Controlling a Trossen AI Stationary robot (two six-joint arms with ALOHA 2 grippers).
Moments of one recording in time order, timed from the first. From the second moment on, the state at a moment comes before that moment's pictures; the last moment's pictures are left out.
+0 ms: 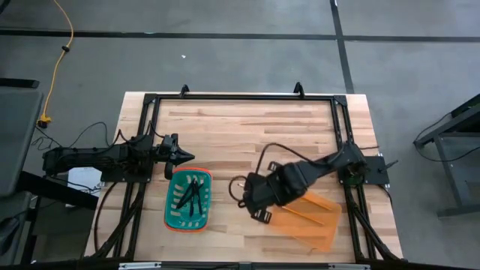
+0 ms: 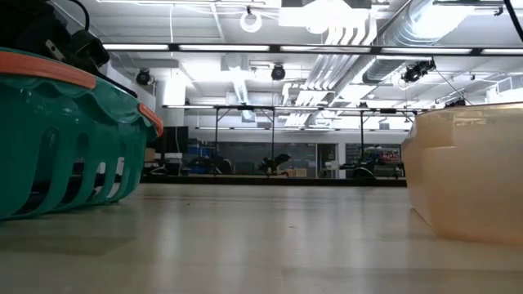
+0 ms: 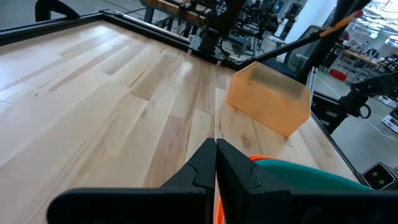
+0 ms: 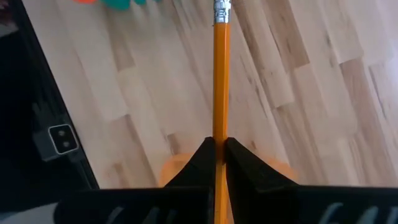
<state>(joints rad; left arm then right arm) 0.26 0.26 0.01 0.05 0.14 -0.32 0.44 2.08 2.33 -1.57 0.19 0.76</state>
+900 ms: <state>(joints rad) 0.26 0.26 0.01 0.05 0.14 -0.32 0.60 1.94 1.86 -1.57 0.14 1.05</state>
